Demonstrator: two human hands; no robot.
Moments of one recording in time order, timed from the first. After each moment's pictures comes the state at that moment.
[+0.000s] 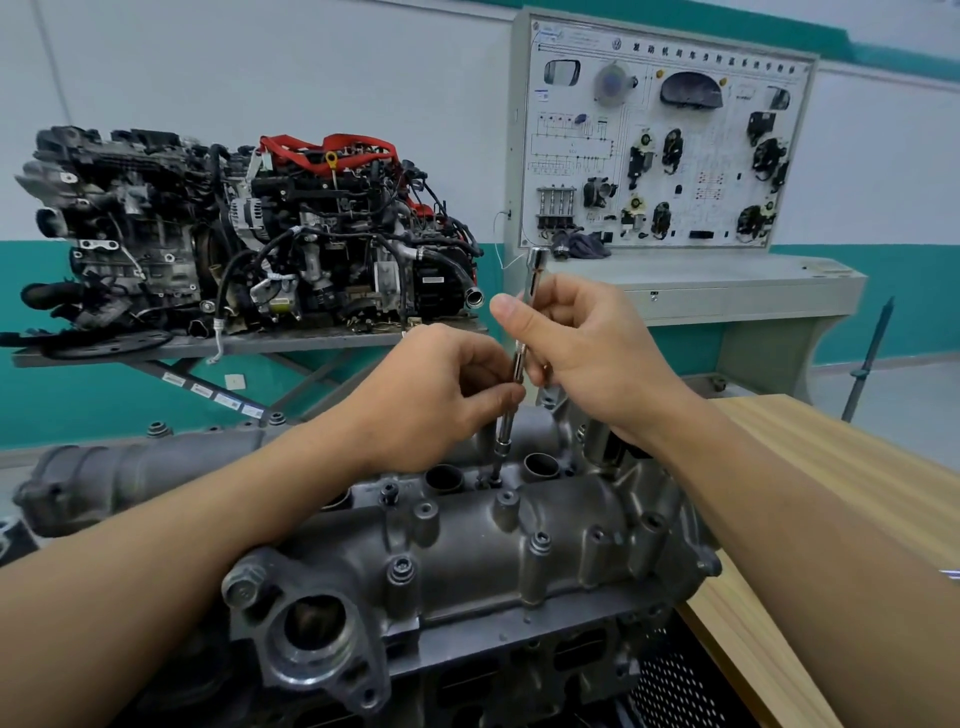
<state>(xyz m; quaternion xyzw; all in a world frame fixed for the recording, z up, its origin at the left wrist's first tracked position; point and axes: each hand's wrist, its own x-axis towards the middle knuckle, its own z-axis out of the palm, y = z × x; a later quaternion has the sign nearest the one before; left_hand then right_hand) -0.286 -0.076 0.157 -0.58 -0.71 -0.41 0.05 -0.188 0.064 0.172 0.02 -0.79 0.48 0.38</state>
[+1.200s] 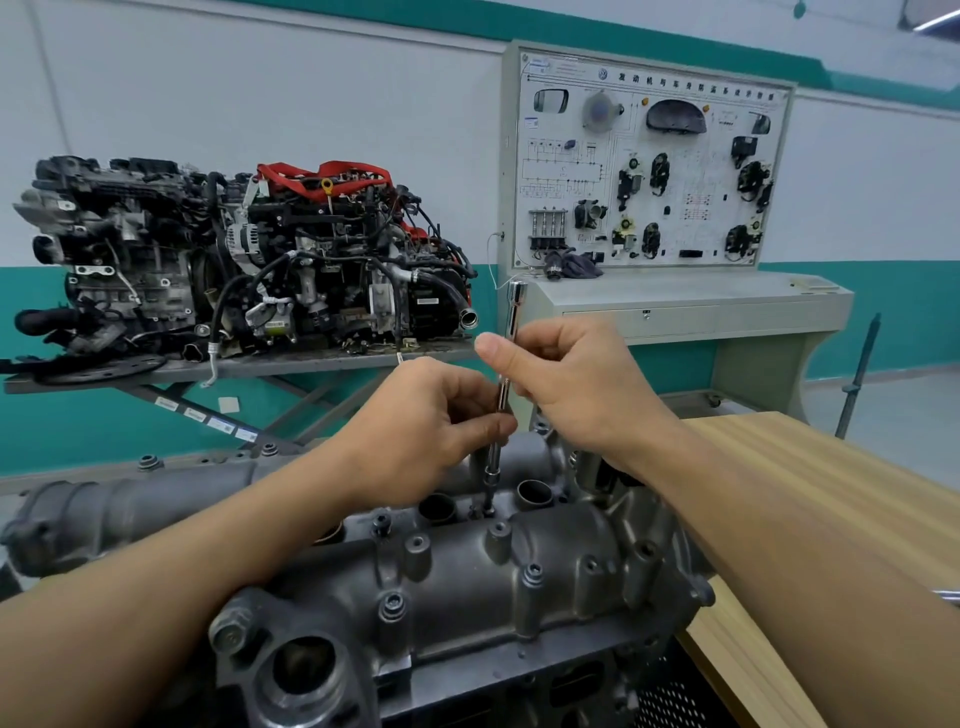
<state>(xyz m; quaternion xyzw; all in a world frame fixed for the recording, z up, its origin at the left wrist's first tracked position) -0.288 -0.076 0.155 -0.57 -0.69 -0.44 0.00 -0.187 0.061 0.173 0.03 -0.82 0.43 0.39</state>
